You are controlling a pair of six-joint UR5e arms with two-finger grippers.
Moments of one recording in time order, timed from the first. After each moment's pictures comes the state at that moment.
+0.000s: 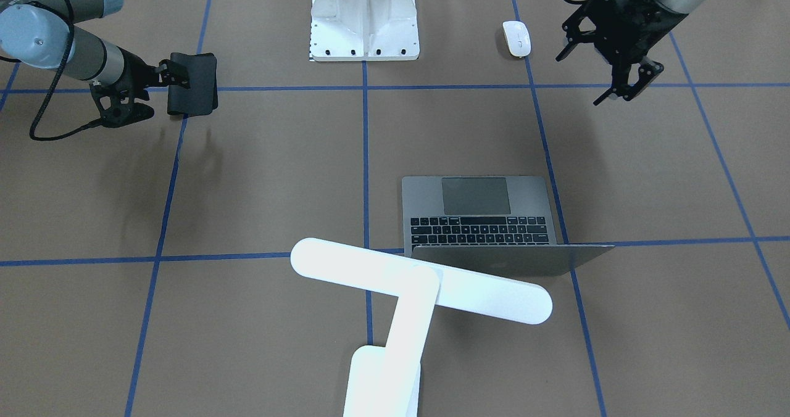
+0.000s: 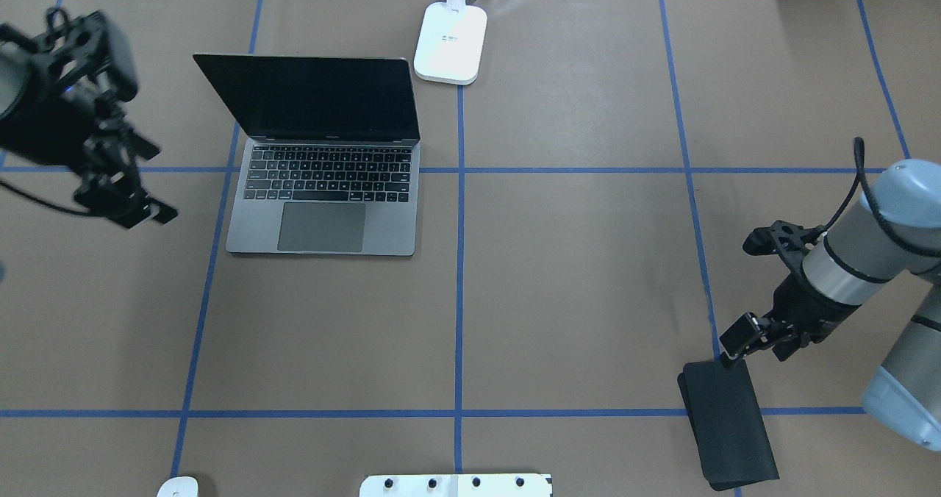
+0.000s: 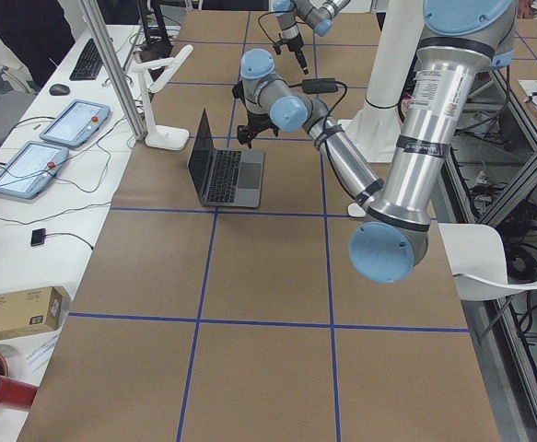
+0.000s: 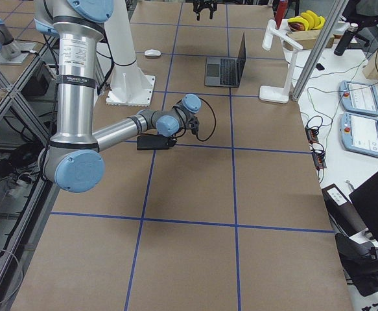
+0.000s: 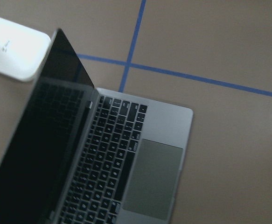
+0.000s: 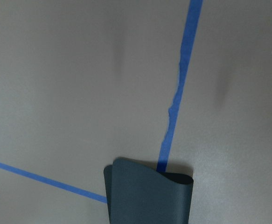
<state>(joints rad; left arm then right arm) -0.98 -1.72 -2.21 -1.52 -2.38 0.00 0.66 -1.66 1.95 -1.34 2.45 0.78</state>
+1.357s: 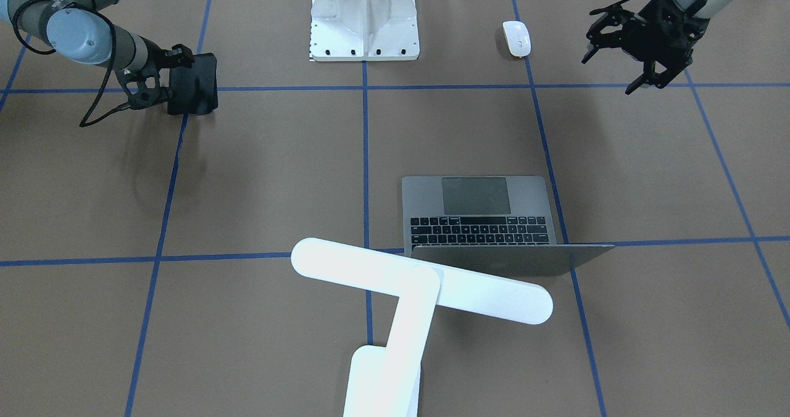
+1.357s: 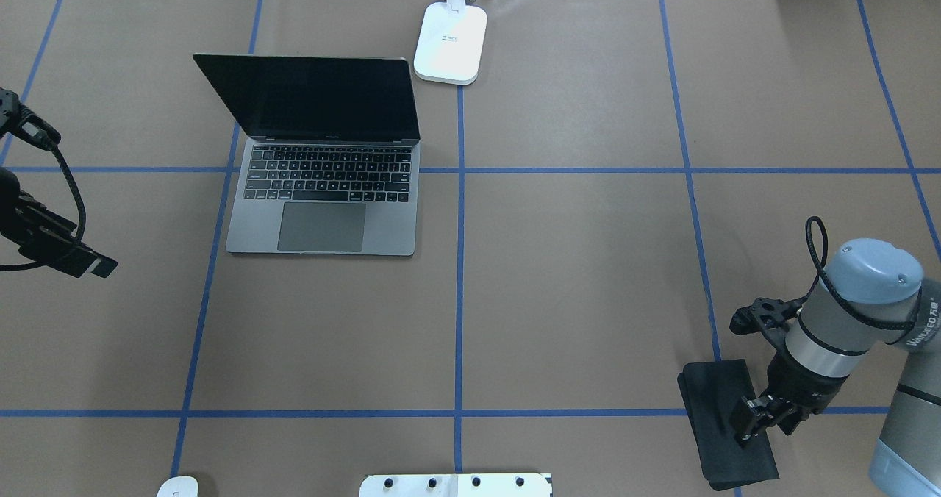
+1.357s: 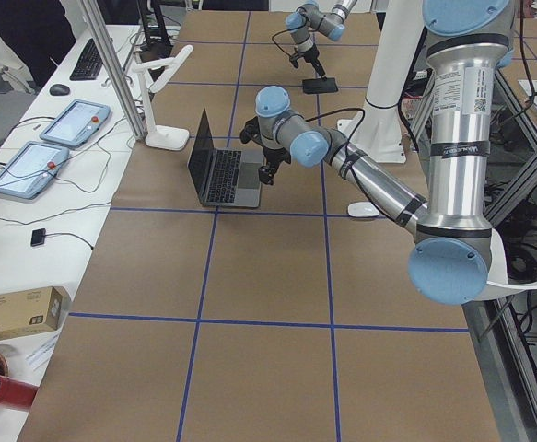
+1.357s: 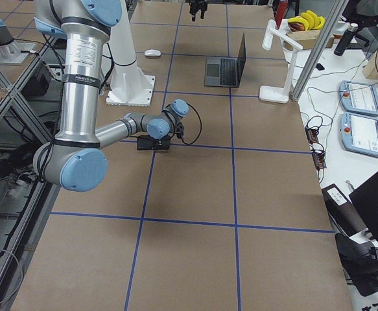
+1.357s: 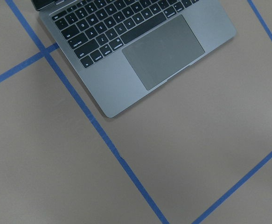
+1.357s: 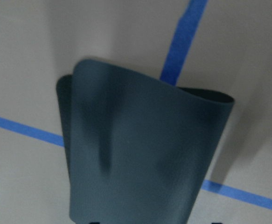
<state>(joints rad) -0.98 -1.55 -2.21 -1.65 -2.38 -0.26 0.51 -1.73 1.95 -1.34 2.43 0.77</state>
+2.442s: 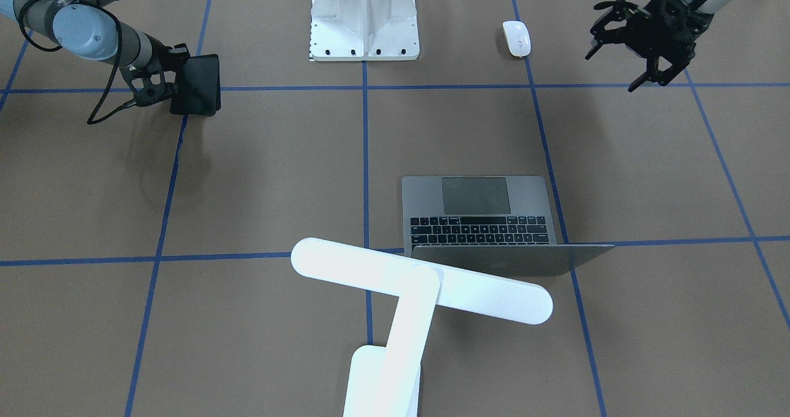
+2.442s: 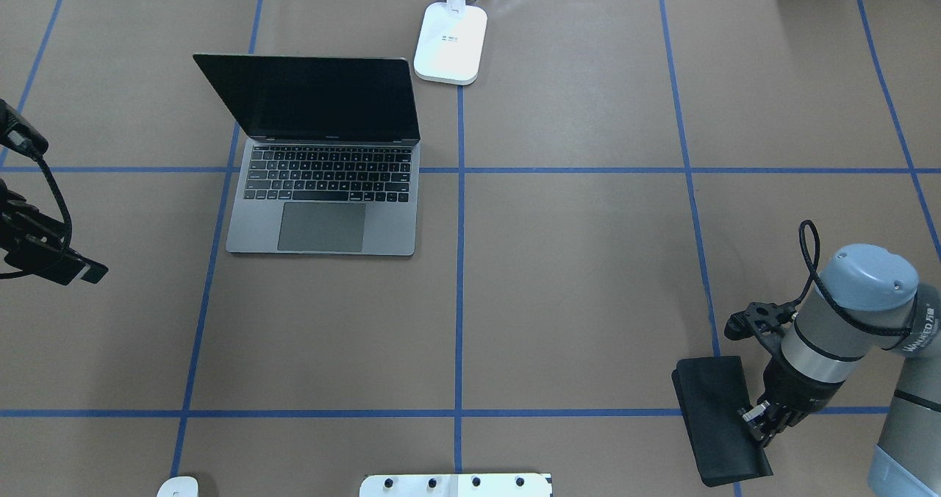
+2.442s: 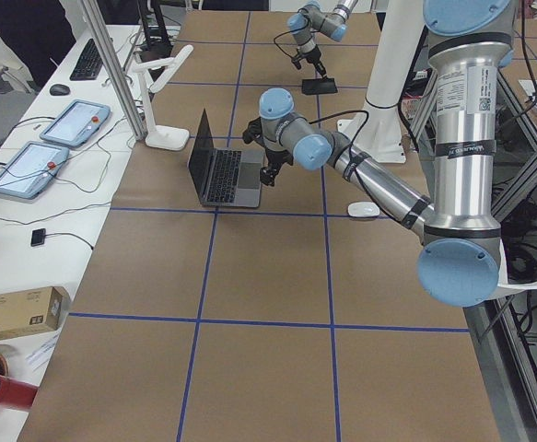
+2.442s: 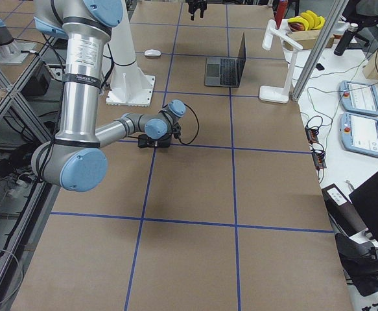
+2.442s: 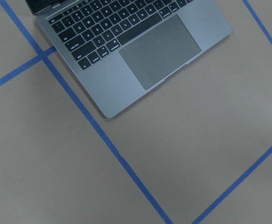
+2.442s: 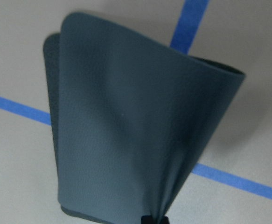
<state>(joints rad) -0.98 -1.51 -2.22 -1.69 -2.38 -0.22 0.50 -1.72 1.97 -1.34 2.41 0.74</state>
